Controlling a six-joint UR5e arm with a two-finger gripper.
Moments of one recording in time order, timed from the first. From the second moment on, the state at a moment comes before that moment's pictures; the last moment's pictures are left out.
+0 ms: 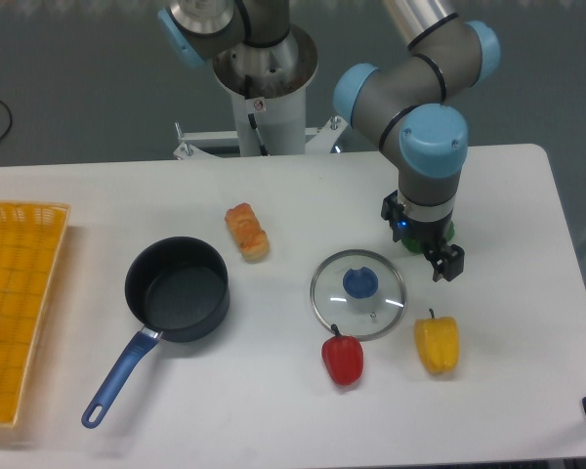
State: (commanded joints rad) arm 2.69 -1.91 -1.68 -1.02 1.62 1.56
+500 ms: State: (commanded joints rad) arm 2.72 -1.93 -1.65 -1.02 1.61 1.52
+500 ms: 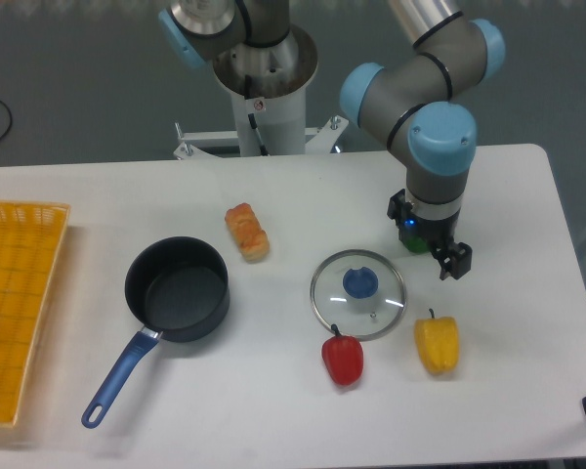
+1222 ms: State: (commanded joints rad) arm 2.70 -2.04 -1.53 -1.02 1.61 0.83
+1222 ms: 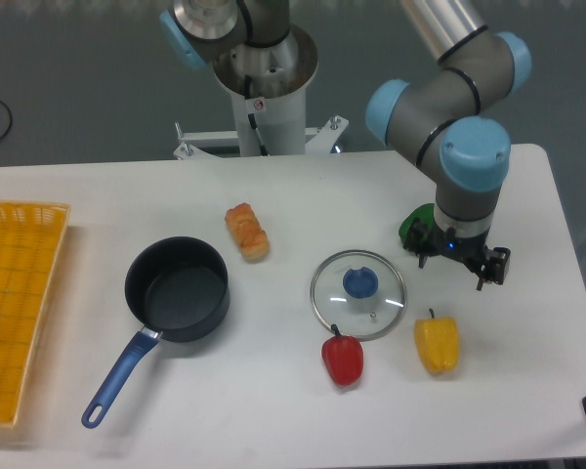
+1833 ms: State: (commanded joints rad) arm 2.69 -2.12 -1.50 -0.95 1.55 0.69
